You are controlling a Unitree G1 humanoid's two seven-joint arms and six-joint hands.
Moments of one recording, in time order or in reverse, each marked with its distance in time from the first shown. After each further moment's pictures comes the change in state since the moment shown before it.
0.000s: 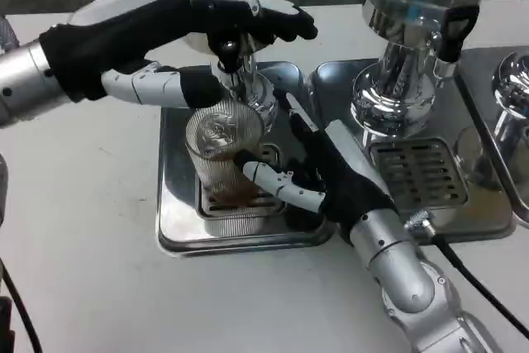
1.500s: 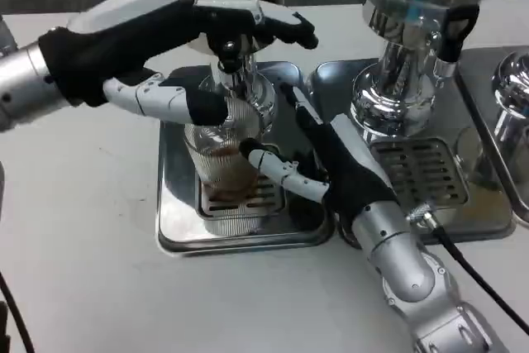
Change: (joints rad) left arm 0.014 0.014 -0.017 -0.016 0.036 -0.089 0.046; right arm -0.041 0.008 -0.028 0.058 0.019 -0.017 -0.013
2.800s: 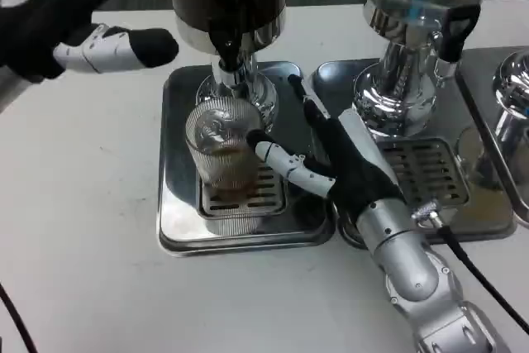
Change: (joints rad) left arm 0.019 0.013 0.089 0.017 -0.048 -0.045 0.188; right arm 0.007 0.000 -0.013 -0.019 0.002 0.000 -0.020
